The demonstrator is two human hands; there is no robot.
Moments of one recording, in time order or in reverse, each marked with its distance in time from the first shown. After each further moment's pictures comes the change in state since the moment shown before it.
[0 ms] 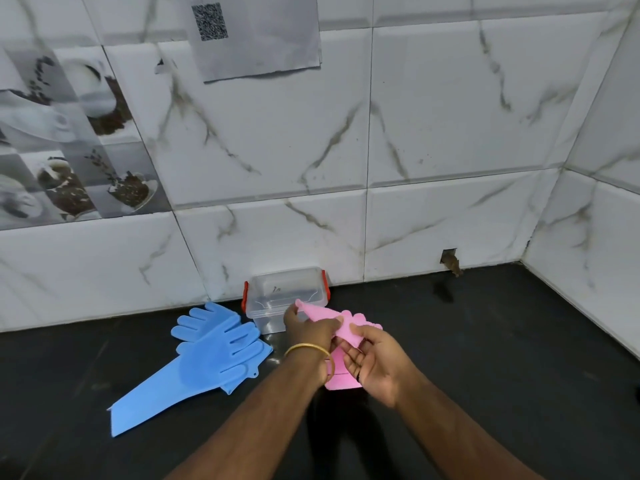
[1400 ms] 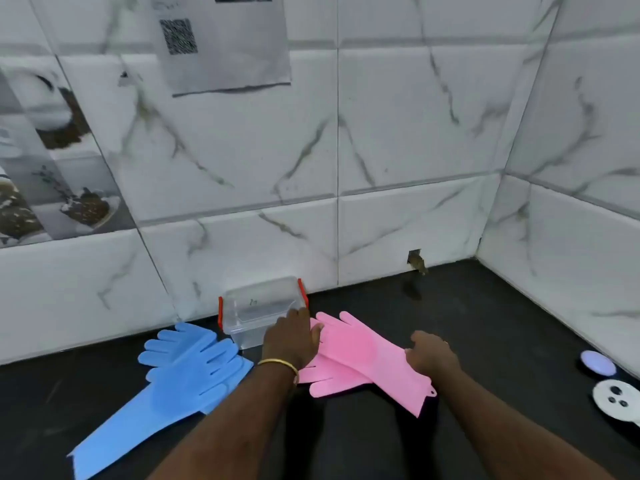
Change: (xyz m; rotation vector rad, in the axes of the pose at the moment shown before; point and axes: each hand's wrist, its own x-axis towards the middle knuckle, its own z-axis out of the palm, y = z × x) left_hand 0.066 -0.015 -0.015 1.641 -0.196 0.878; right_hand 0.020 -0.059 -0.118 -1.720 0.696 -0.108
